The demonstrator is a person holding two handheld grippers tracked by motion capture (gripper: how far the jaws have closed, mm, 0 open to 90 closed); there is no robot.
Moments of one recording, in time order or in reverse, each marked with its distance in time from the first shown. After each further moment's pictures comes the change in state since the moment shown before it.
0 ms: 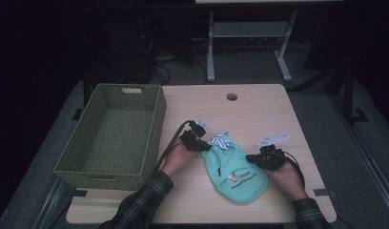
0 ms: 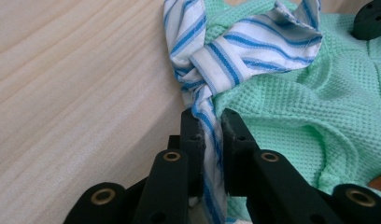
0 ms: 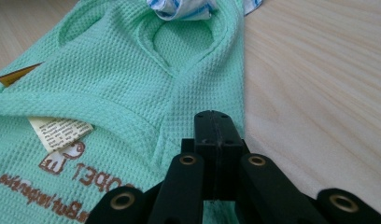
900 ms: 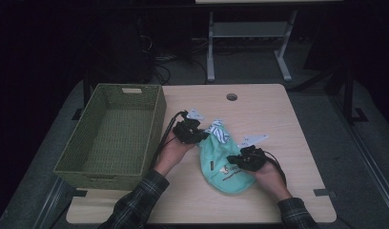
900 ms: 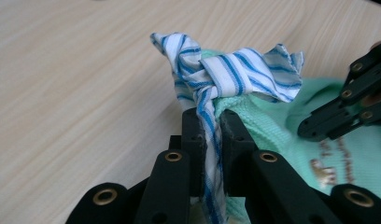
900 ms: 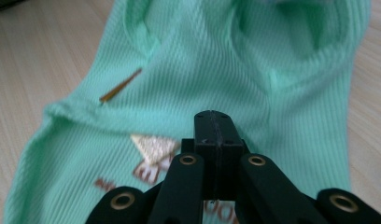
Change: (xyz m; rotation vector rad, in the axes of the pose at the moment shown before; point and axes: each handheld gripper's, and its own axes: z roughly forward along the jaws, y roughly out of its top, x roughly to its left) left arm -0.016 0.016 -0.064 -0.195 0.091 0.041; right arm 0.042 0.030 0.027 -0.023 0.085 -0.077
